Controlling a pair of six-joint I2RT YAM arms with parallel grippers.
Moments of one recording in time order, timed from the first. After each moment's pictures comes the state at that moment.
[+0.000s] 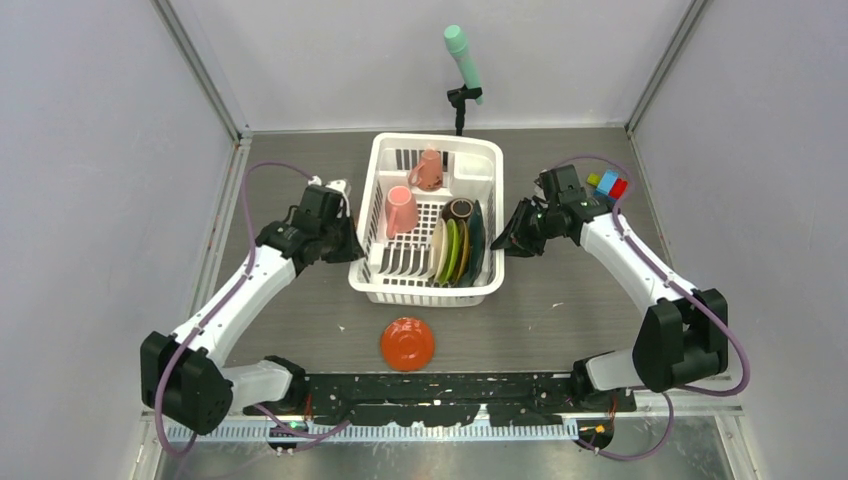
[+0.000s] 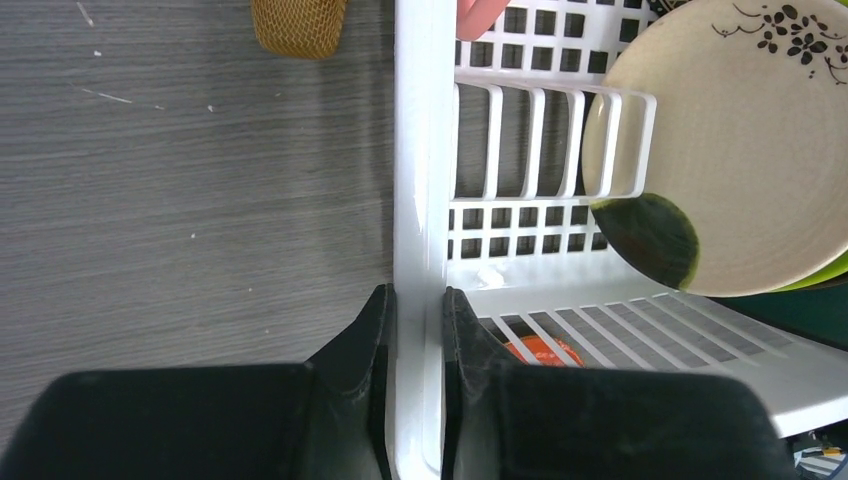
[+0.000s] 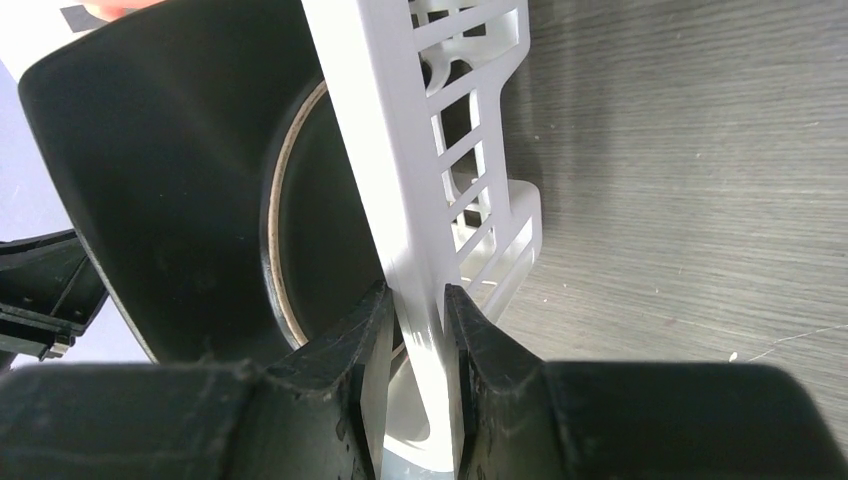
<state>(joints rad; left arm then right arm) -0.41 1.19 0.99 -0.68 0.00 -0.44 0.25 1.38 1.06 -0.70 -0.40 0.74</state>
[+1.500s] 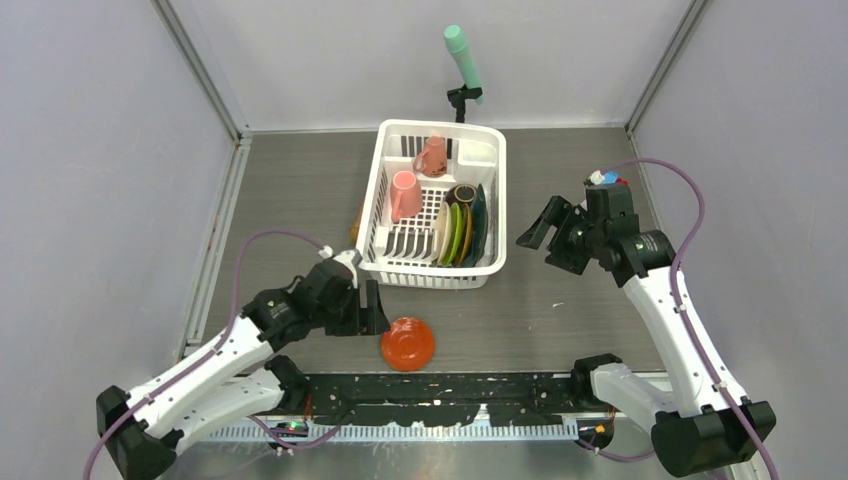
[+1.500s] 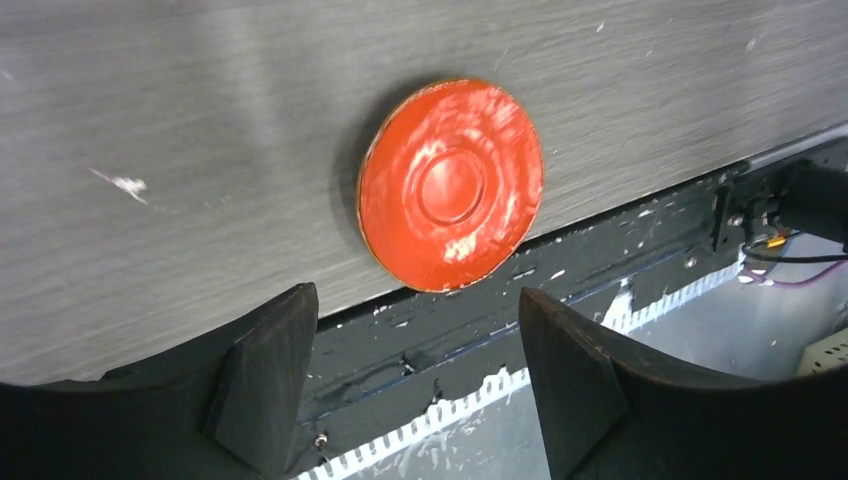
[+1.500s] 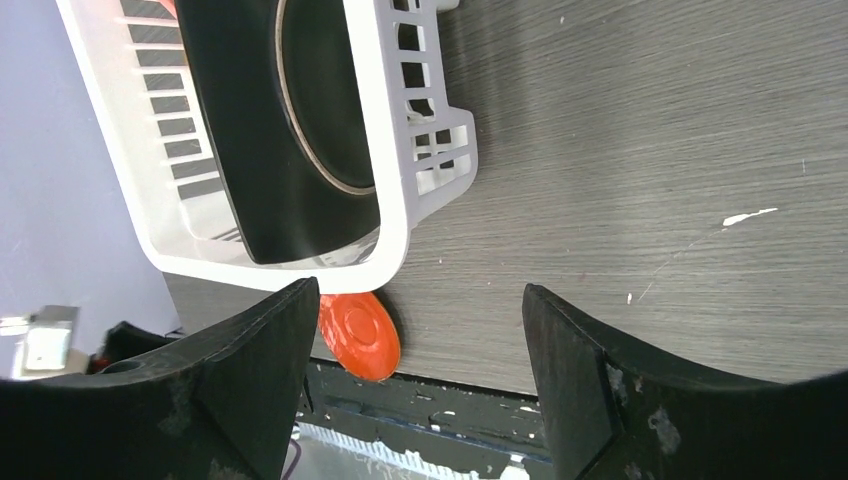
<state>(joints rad) -0.75 0.78 0.71 -0.82 0.05 -0.73 0.19 0.99 1.05 -0.88 -0.22 0.69</state>
